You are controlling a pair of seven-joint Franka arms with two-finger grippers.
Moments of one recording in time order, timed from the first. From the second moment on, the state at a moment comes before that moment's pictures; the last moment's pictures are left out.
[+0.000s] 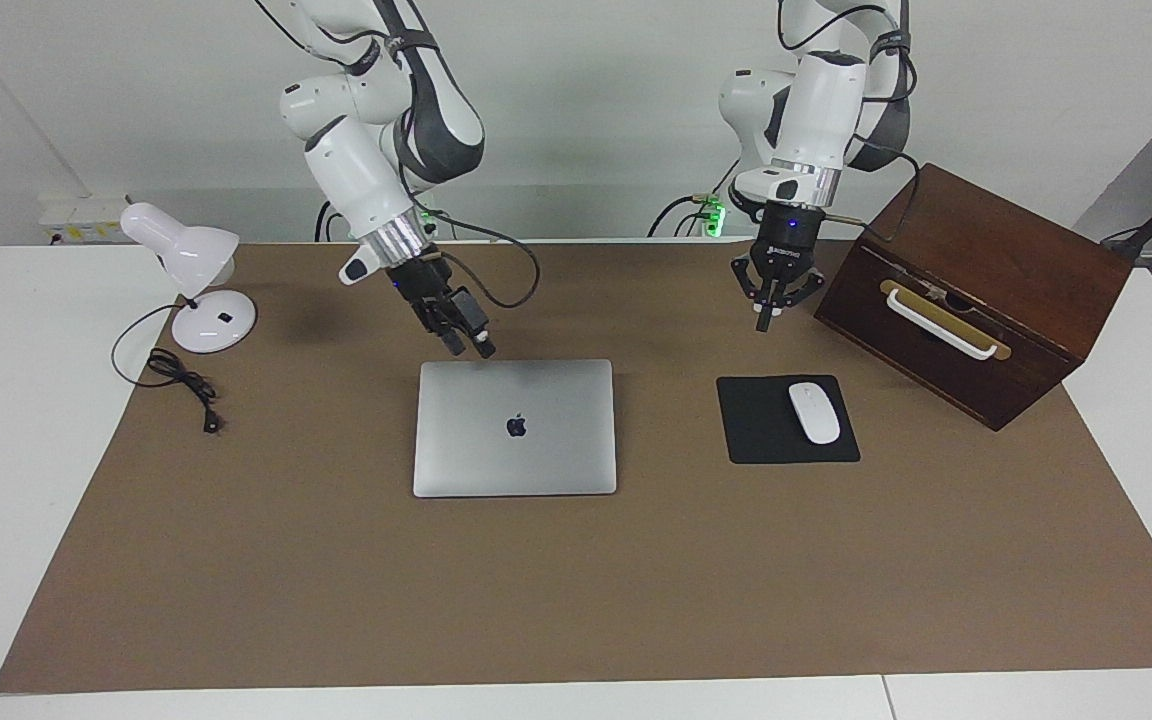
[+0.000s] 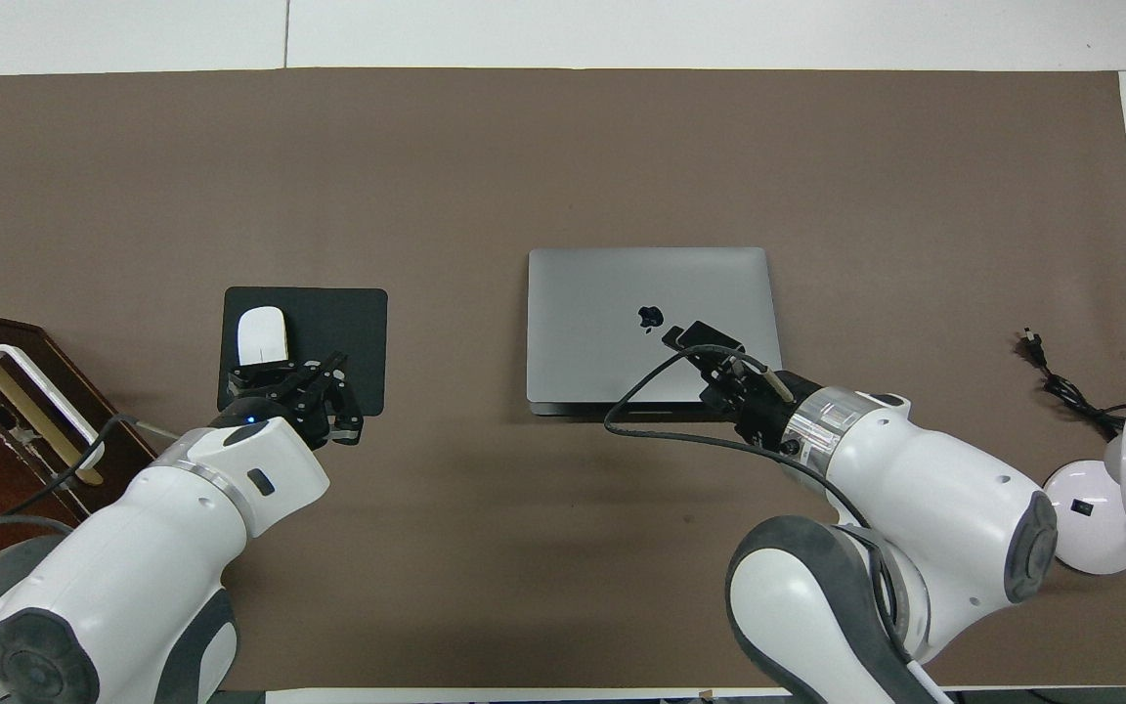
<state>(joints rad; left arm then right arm) -0.40 -0.36 -0.02 -2.63 -0.01 2.95 0.08 0.44 -0.16 0.07 -2.46 0.94 2.87 0.50</state>
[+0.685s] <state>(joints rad) -0.54 -0.05 -0.03 -2.71 -0.01 3.42 0.06 0.48 -0.16 0.07 -2.52 0.94 2.87 0.51</state>
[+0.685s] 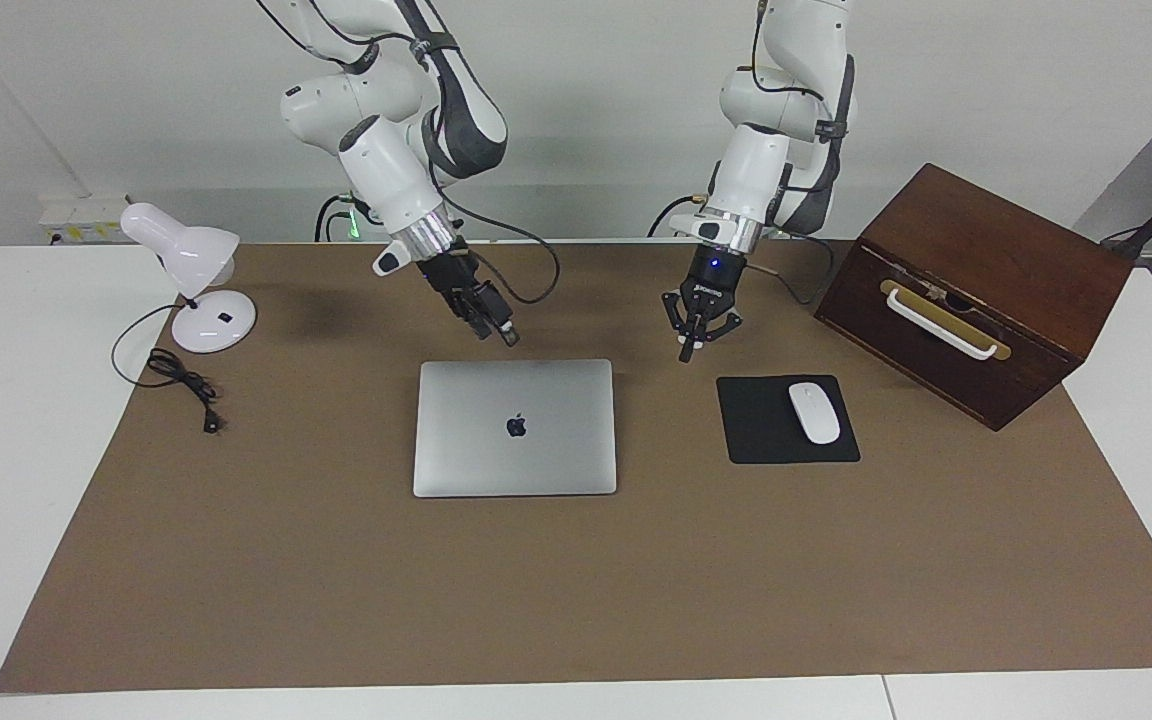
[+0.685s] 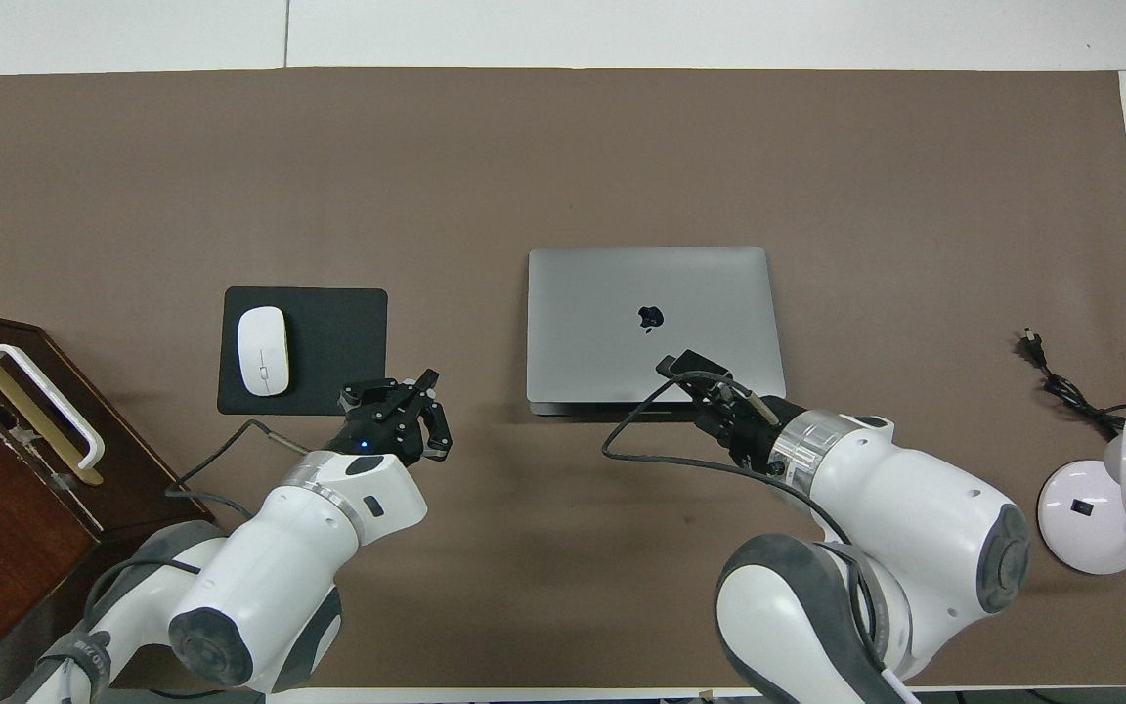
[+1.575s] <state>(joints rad) -0.67 0.11 -0.02 -2.62 -0.01 3.48 0.04 0.51 -0.06 0.07 -2.54 0.94 2.96 0.51</state>
